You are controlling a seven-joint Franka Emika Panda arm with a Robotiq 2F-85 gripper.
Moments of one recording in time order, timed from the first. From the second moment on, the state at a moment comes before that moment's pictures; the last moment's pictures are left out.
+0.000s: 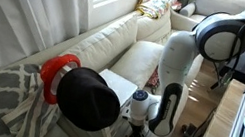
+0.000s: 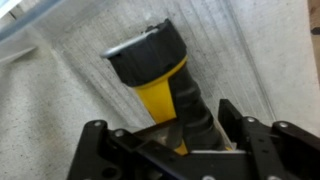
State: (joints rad) arm 0.26 1.37 0.16 -1.80 -0.43 3.04 -0.49
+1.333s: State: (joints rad) arm 0.11 1.39 0.29 -1.83 -0.54 3.02 -0.82
